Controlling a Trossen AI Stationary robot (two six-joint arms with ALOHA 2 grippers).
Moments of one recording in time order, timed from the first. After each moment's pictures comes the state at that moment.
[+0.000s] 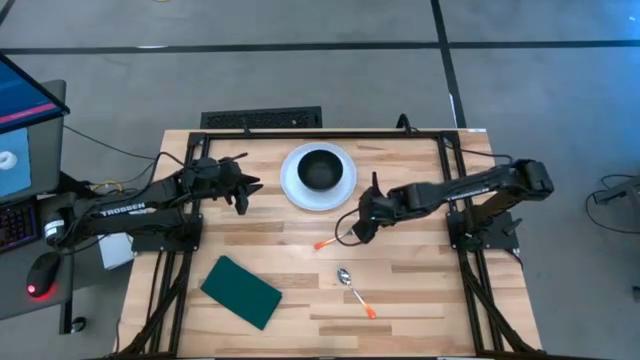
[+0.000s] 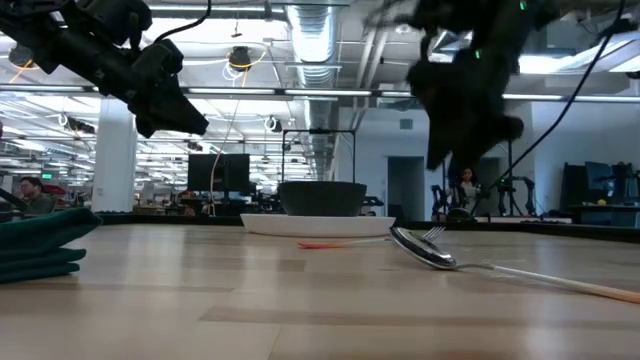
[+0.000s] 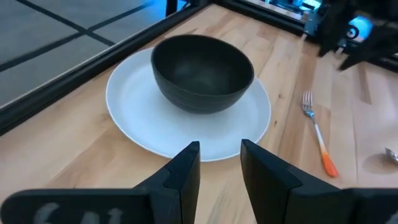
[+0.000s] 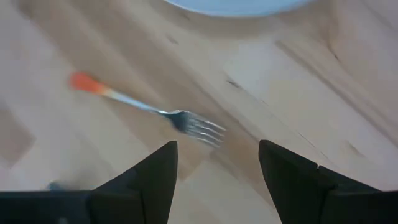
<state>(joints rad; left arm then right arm) 0.43 0.69 0.37 -0.11 0.06 -0.18 0.07 1.49 0.95 -0.65 0.17 0.82</state>
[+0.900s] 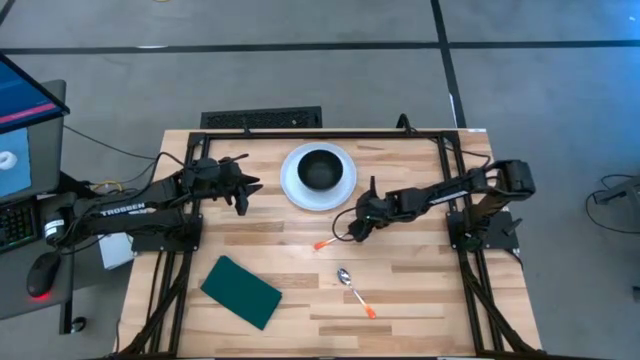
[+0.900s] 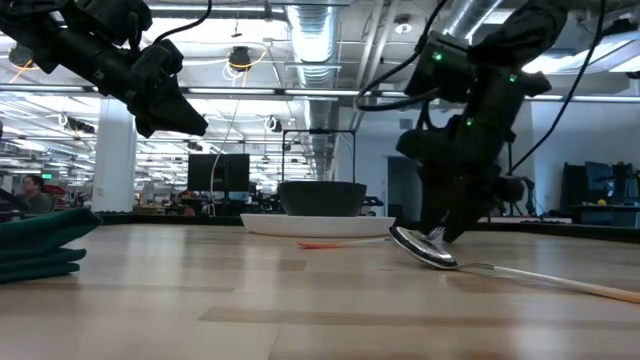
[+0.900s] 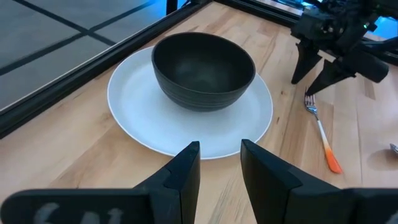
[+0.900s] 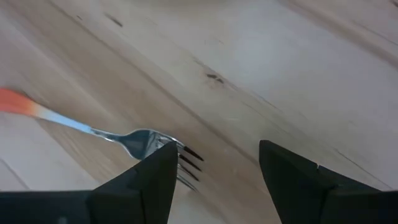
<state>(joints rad) 0.43 0.69 0.37 -0.12 0.04 -0.16 -0.01 1.64 0.76 -0.29 0.08 0.87</state>
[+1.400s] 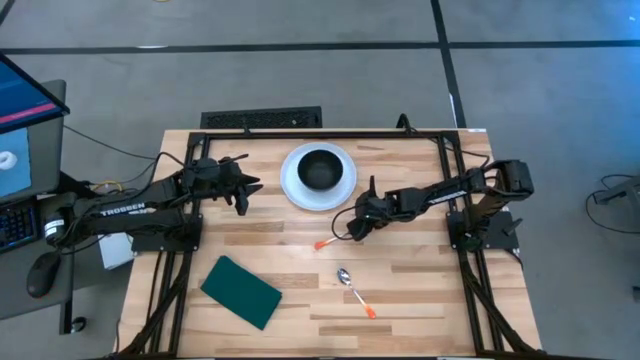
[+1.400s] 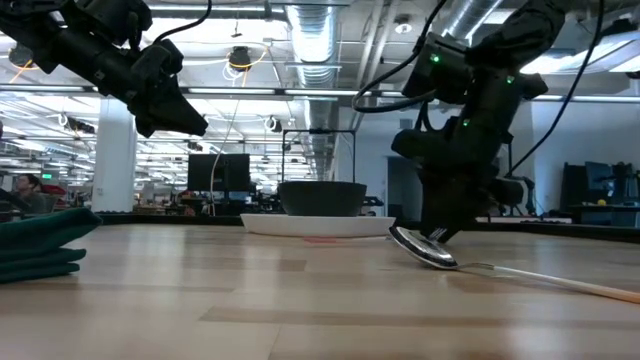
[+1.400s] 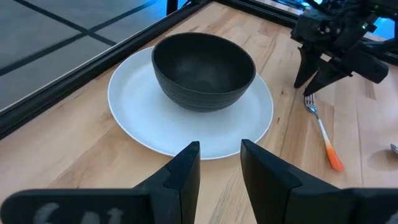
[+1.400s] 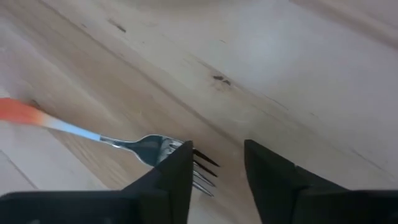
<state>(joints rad) 0.43 0.69 0.37 -0.12 0.04 -0.16 0.00 1.65 0.76 -0.27 0.05 0.92</state>
